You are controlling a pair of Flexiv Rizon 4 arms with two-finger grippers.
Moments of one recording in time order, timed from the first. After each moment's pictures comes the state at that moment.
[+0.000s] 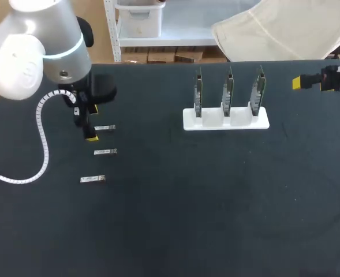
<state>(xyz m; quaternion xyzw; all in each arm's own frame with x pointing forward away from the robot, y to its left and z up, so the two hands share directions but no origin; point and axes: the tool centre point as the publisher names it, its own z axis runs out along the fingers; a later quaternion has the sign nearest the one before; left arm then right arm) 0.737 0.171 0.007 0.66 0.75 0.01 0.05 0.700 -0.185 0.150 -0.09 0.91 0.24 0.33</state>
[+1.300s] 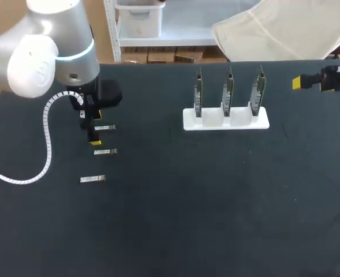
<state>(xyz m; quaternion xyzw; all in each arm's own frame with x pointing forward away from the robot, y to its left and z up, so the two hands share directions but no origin) 0.741 0.167 -0.014 0.67 0.74 0.00 0.02 0.700 -0.185 0.150 -0.09 0.91 0.24 0.33</state>
